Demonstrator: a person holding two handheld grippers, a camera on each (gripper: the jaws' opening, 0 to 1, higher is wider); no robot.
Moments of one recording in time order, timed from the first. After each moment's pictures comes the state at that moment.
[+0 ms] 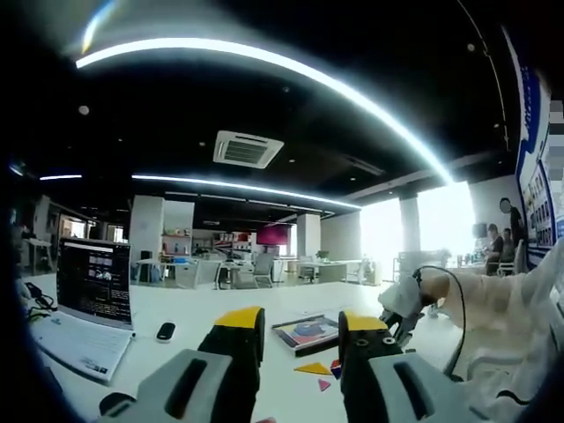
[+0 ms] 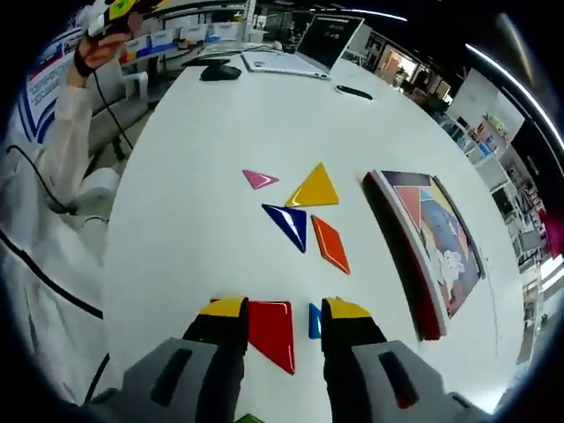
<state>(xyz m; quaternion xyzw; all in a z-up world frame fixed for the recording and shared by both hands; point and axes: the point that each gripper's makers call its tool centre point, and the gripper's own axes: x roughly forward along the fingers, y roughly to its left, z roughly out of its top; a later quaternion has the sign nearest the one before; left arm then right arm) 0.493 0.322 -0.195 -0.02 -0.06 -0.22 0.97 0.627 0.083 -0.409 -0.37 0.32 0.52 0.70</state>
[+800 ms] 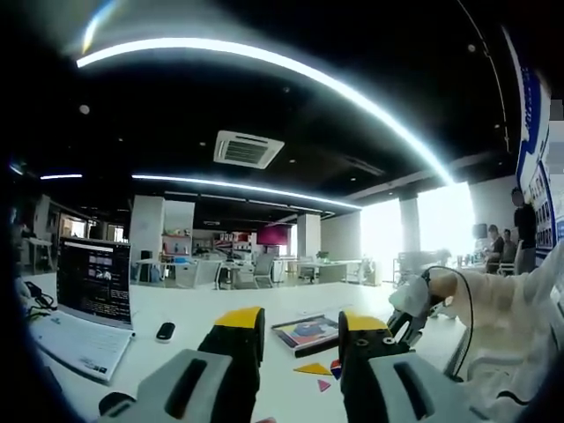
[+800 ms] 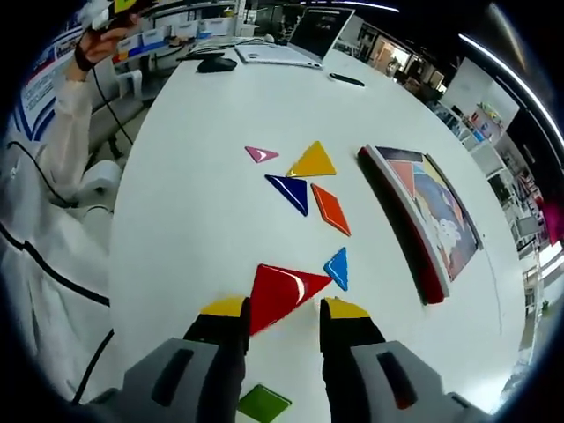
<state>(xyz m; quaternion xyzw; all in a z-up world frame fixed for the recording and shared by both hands) 0.494 0.321 -0.195 -0.02 -0.06 -0.22 0.97 0.617 0.046 -0.410 -0.37 0.34 0.50 0.71</state>
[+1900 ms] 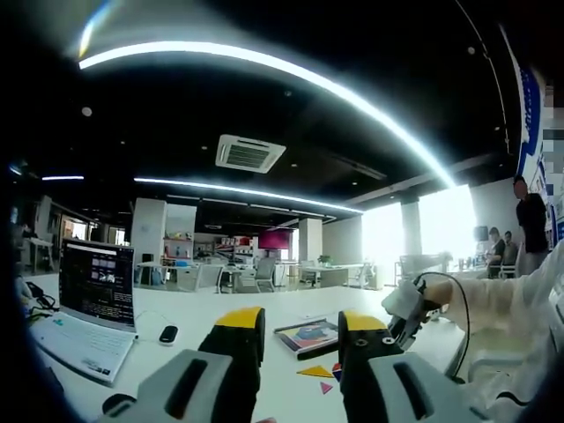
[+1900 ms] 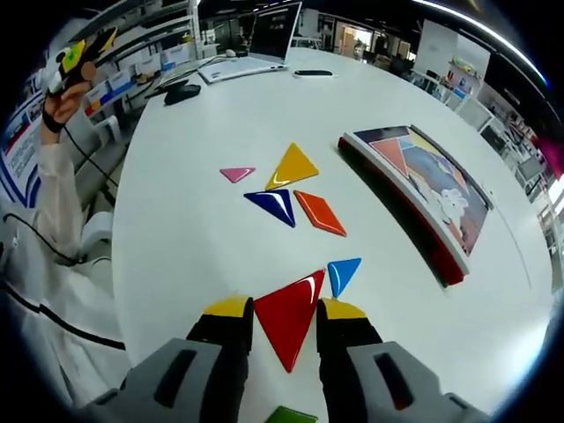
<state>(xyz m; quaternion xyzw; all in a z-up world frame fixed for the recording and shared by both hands) 0.489 0.328 -0.191 -0.02 -0.07 -0.21 0.97 0.623 0.063 -0.416 -0.27 0.39 0.48 0.74</state>
